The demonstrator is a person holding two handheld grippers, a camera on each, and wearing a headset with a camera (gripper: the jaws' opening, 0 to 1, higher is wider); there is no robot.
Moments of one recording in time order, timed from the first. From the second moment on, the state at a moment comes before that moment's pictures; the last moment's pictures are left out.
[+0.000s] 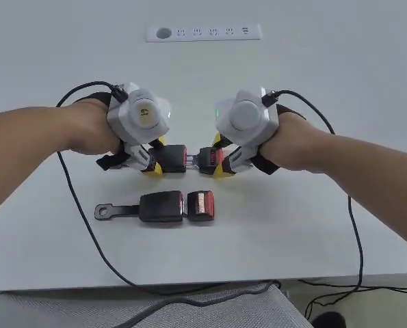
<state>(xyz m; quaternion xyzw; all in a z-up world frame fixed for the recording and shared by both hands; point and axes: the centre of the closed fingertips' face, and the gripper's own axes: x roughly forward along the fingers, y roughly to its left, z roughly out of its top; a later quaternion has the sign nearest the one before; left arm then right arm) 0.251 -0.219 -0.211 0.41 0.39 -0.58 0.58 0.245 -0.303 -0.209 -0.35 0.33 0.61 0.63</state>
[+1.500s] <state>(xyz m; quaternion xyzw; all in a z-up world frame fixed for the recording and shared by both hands) 0.252 -0.218 -0.210 0.40 0.40 -0.57 0.60 0.239 -0.432 -0.212 -0.38 0.39 0.58 0.61</state>
